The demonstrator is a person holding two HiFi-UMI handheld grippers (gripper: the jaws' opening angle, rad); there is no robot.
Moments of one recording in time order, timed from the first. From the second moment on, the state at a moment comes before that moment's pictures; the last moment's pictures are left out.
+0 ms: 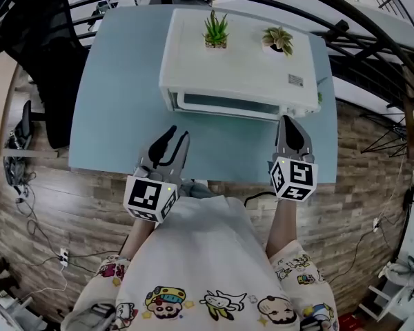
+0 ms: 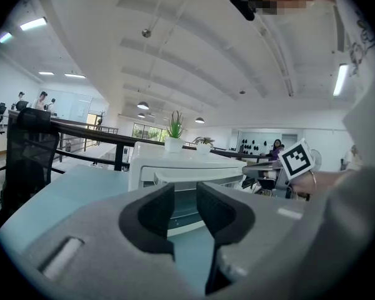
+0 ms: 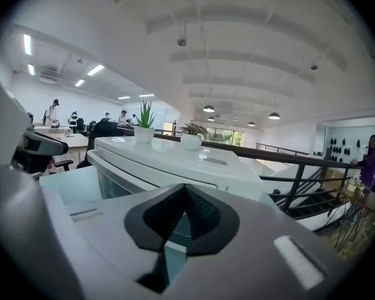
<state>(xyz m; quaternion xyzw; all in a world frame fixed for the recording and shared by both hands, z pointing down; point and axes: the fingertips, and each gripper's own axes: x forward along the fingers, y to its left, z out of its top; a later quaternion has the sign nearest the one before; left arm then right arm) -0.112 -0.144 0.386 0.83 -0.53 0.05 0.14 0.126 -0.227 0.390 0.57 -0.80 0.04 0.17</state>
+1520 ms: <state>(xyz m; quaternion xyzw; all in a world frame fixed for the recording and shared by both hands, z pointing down) -0.112 -0.115 0.363 0.84 -0.53 0.03 0.11 0.070 -0.153 0.383 0.49 -0.86 0.05 0.10</state>
